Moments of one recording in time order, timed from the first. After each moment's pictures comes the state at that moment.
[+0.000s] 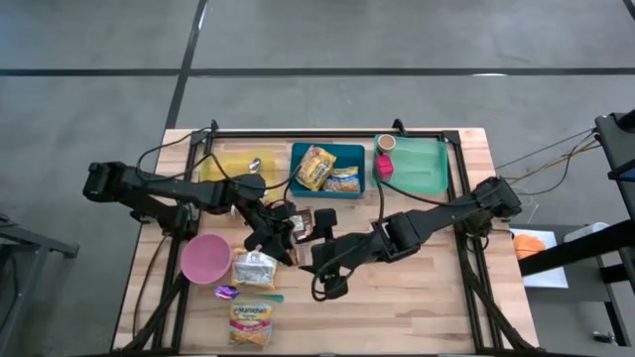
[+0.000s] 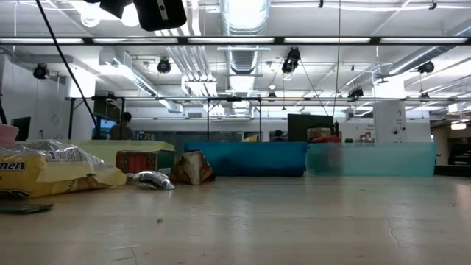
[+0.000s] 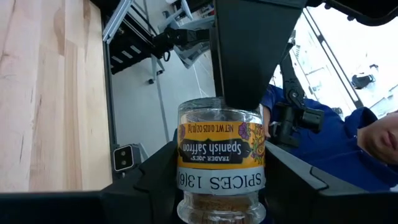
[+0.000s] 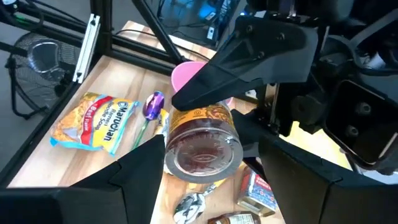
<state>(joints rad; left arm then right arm) -0.05 1.32 0.86 0.25 0.82 -0.96 0.38 1.82 1.78 -0.49 0.35 -0.09</state>
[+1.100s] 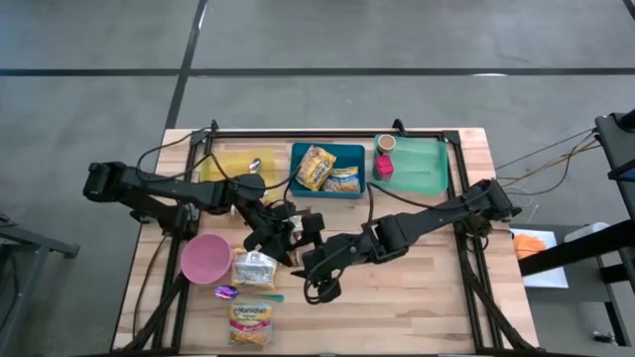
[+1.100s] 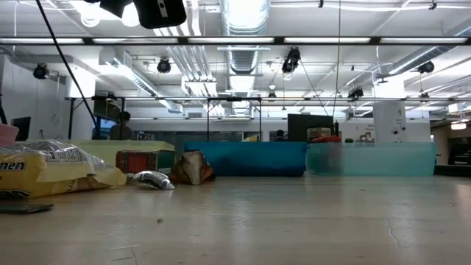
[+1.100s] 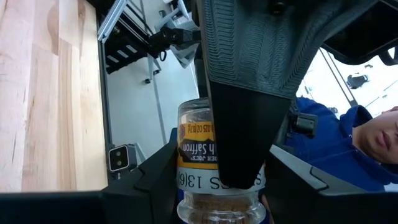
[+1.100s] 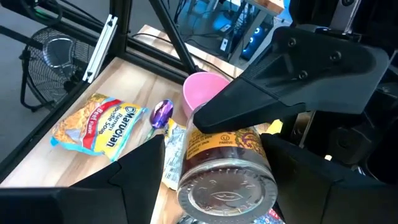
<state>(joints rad) -0.05 1.32 0.86 0.26 0.83 -0.97 0.37 1.88 1.80 -0.41 0.27 -0.20</state>
